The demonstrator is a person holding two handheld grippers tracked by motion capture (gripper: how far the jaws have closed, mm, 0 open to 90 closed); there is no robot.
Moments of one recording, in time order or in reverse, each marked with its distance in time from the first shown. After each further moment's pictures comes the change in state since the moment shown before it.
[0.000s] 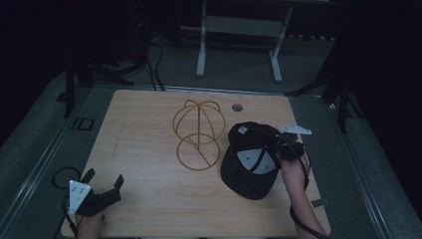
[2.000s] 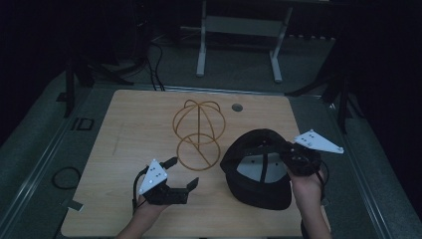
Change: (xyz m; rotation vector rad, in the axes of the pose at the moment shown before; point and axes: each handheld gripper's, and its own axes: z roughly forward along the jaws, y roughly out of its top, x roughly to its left) left arm -0.177 0.085 0.039 0.122 -0.620 0.109; right arm 0.032 0.014 -0.122 -0.289 0.221 -0.085
